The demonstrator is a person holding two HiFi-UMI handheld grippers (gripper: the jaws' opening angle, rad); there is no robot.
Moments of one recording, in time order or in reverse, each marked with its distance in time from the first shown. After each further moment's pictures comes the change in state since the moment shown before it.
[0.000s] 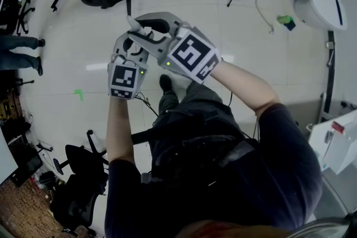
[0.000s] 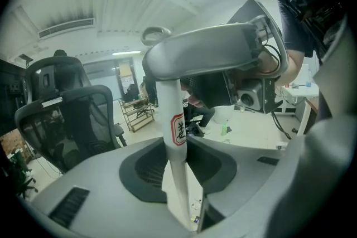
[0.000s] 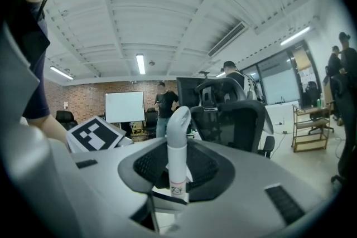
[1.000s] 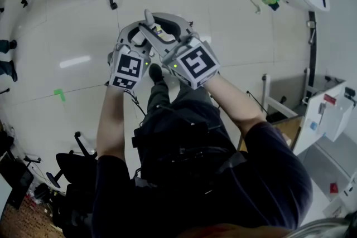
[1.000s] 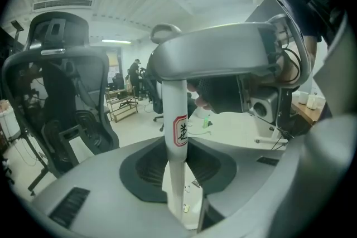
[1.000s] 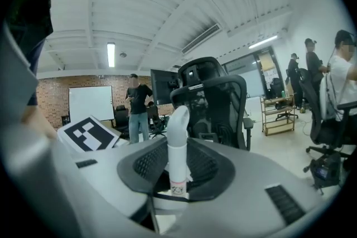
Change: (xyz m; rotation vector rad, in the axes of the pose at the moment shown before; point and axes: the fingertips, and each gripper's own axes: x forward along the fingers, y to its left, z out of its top) left arm -0.015 0.019 -0.140 -0.050 0.032 -0.210; right arm 0.079 0.032 -0.110 0.113 0.014 -0.345
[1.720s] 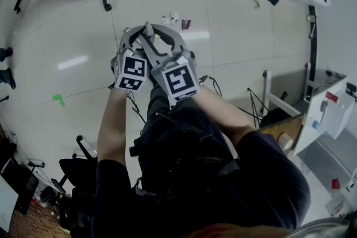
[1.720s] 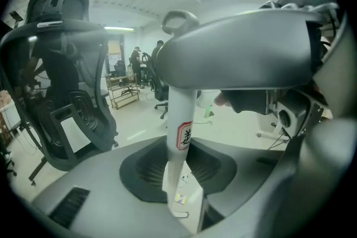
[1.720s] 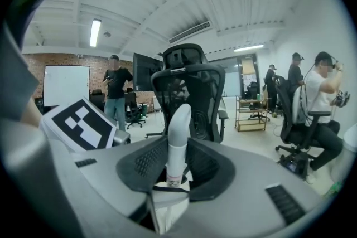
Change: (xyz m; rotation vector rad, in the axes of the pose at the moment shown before) left arm 0.057 0.004 -0.057 -0.040 0.116 0.015; right arm 0.010 -0.036 -0.071 -0.045 0.084 -0.262
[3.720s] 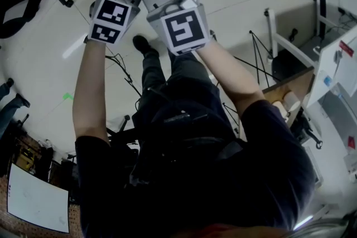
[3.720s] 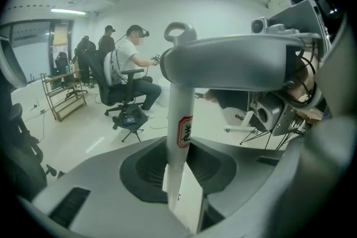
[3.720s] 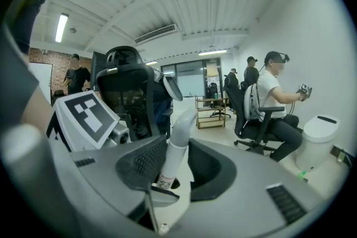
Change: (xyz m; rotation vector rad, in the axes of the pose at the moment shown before) left arm 0.237 -0.125 0.107 0.192 0.085 -0.441; right arm -0.062 -0.294 -0.053 0.117 -0.007 -0.320
